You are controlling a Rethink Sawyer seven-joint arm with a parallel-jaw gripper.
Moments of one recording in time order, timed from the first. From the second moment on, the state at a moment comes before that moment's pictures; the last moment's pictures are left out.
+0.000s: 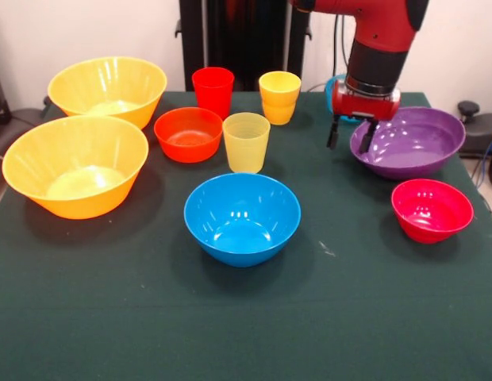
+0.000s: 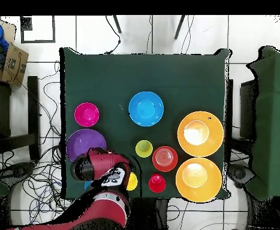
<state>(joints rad) 0.17 -0.45 -0.12 1.91 0.02 0.07 1.96</state>
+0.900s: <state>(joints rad) 0.18 -0.49 -0.12 1.89 0.03 0.19 1.96</state>
